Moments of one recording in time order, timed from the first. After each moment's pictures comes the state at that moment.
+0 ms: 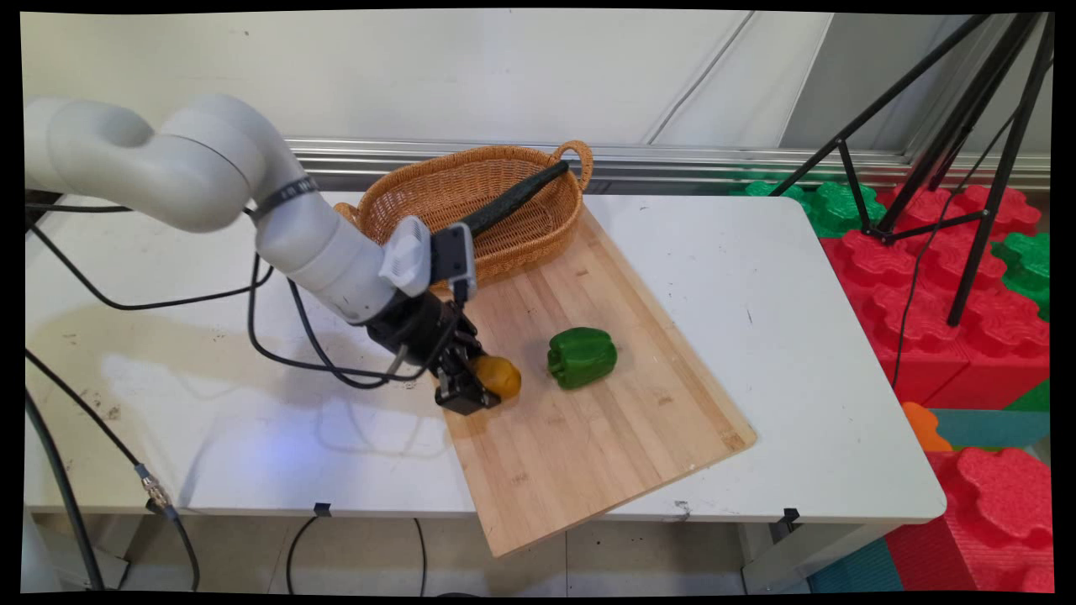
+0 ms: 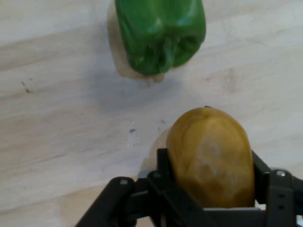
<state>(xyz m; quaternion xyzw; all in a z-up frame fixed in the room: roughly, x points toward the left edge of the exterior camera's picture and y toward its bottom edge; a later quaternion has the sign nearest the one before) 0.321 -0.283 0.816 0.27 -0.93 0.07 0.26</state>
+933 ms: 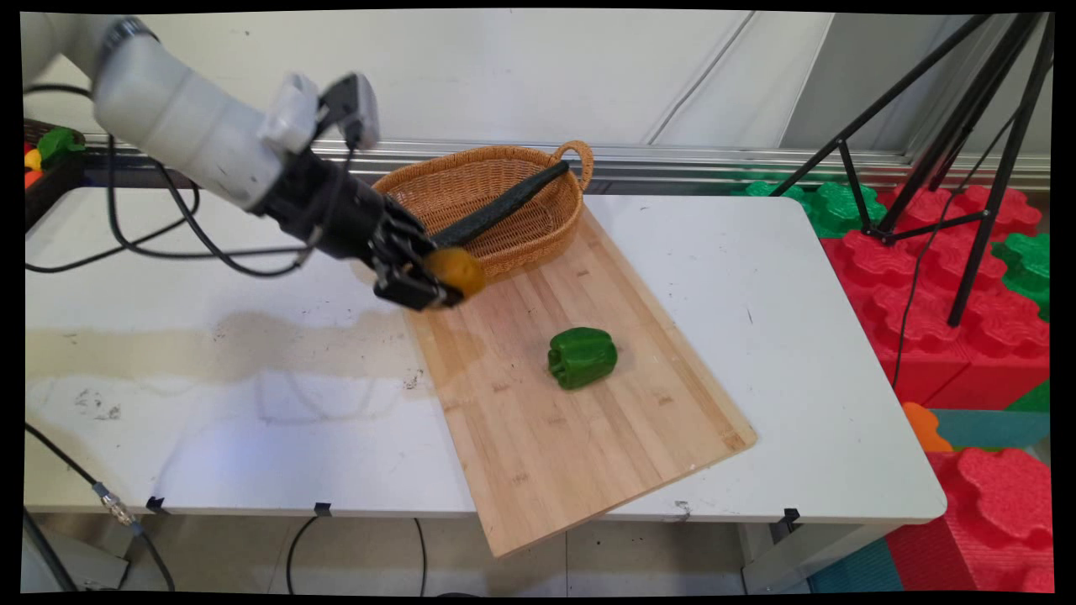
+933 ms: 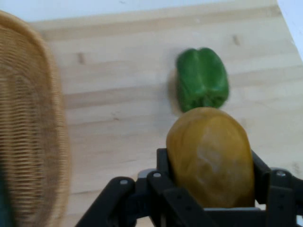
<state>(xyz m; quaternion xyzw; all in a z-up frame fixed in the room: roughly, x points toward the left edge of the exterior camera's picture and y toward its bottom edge) 0.396 -0.270 0.930 0.31 -0.89 0.11 0.33</state>
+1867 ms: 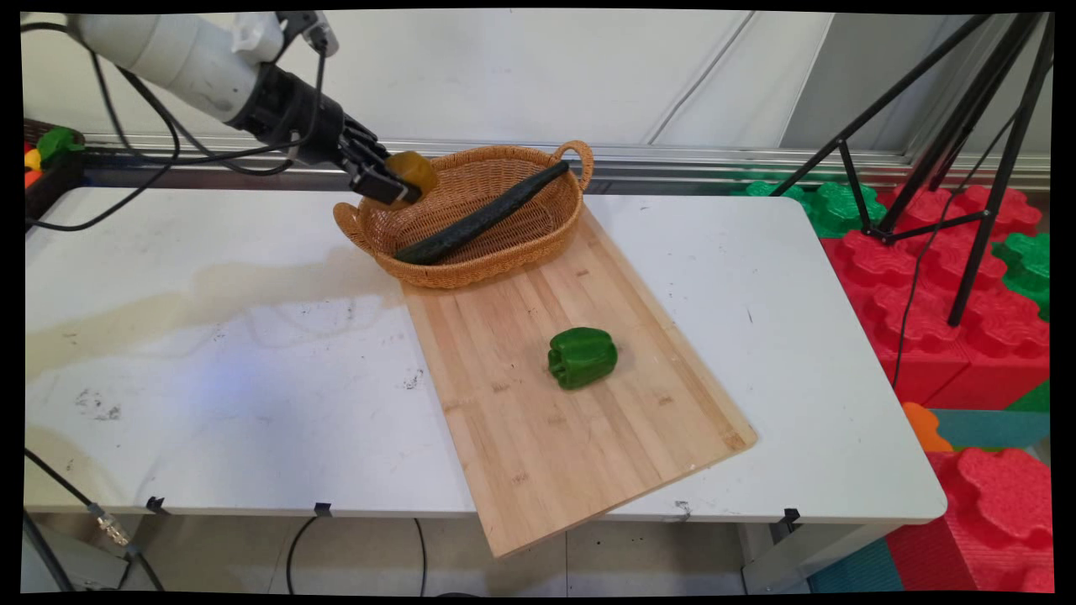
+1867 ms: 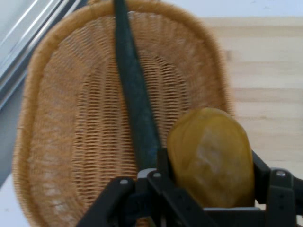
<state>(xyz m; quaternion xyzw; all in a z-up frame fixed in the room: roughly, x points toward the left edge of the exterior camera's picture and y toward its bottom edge) 0.488 -0.342 0.941 0.38 -0.85 0.18 0.31</state>
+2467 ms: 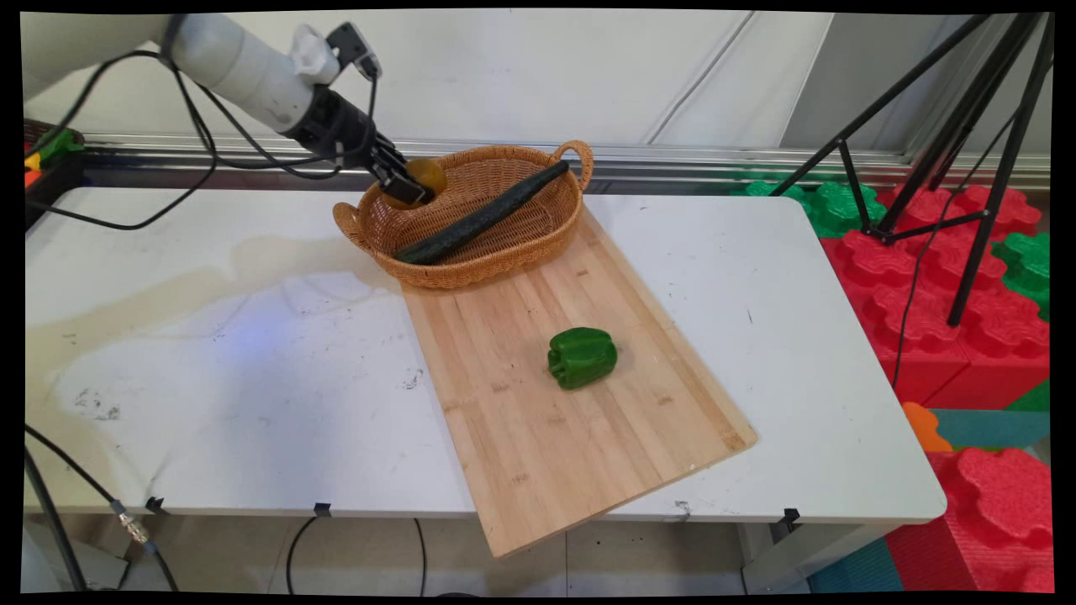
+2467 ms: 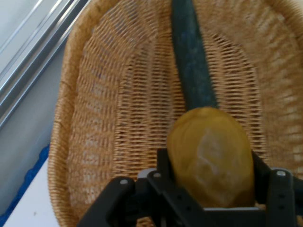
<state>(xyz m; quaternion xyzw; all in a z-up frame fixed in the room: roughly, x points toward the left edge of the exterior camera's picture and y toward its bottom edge) 0.503 -0.411 0.892 0.40 -0.85 0.19 0.27</state>
